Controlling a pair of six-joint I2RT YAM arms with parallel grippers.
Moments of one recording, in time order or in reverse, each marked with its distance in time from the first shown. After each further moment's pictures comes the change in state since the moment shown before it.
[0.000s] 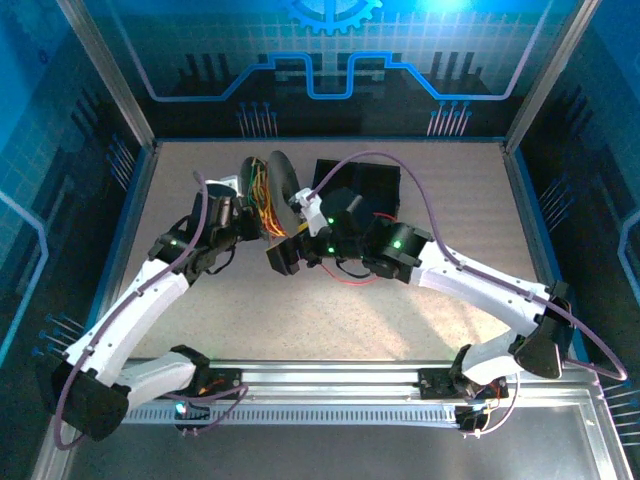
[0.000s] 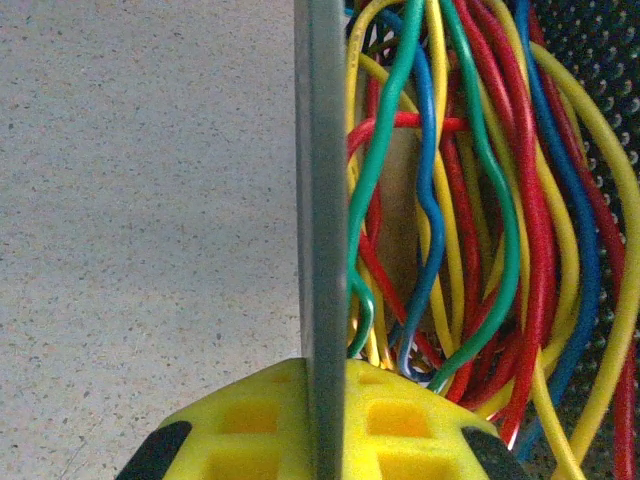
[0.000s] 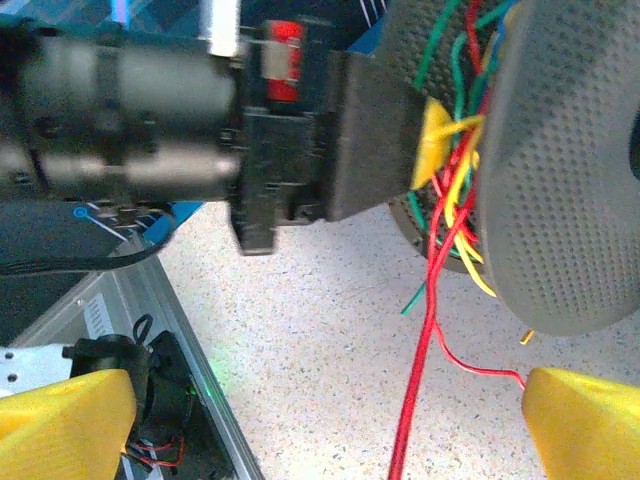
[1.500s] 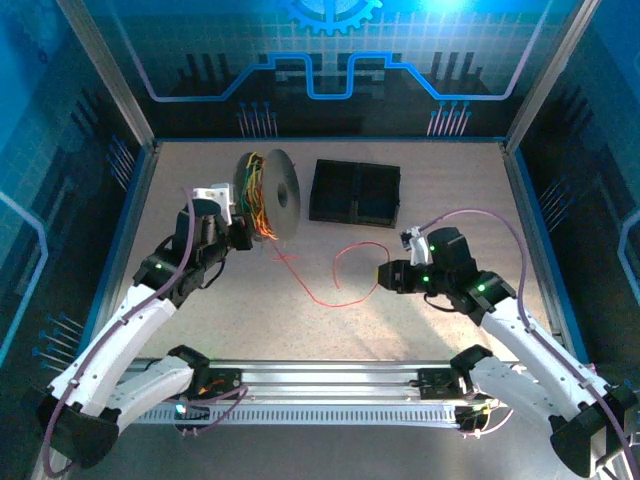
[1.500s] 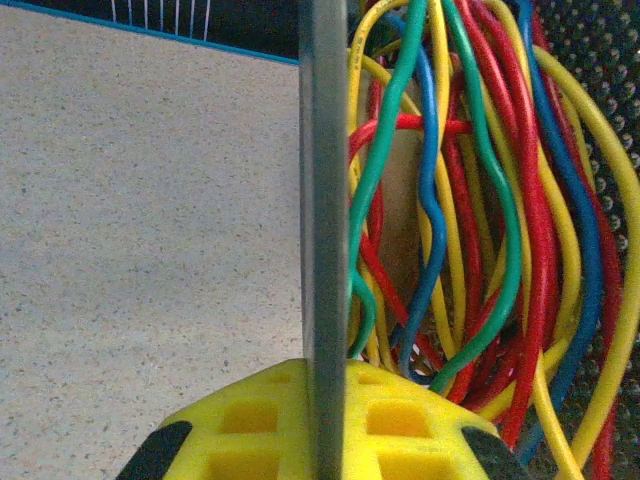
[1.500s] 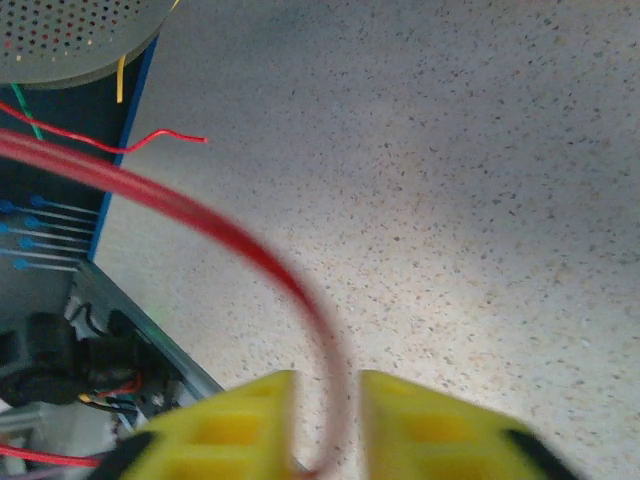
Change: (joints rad) left arm 0.001 -0.162 -0.095 0.070 0.000 0.076; right arm -0.525 -0.572 -0.699 -0.062 -0.336 0.199
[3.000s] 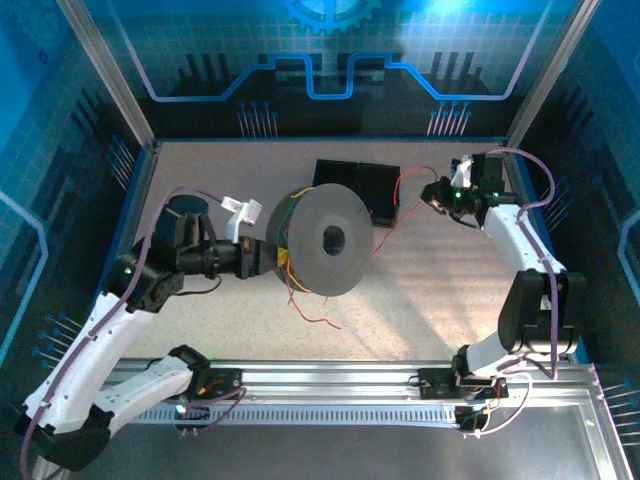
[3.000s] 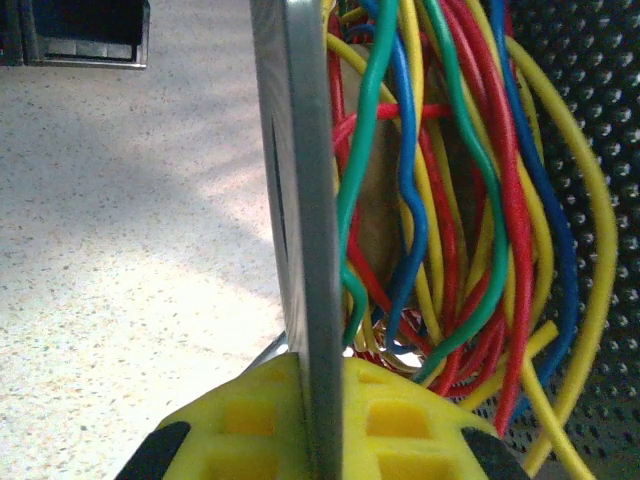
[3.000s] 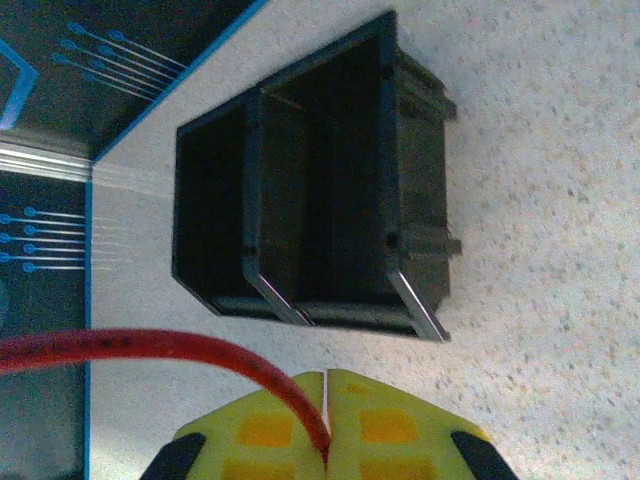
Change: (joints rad) left arm -0.135 -0.026 0.246 -0.316 0.706 -0.068; right arm -0.531 0.678 0.532 0.035 -0.090 -0.039
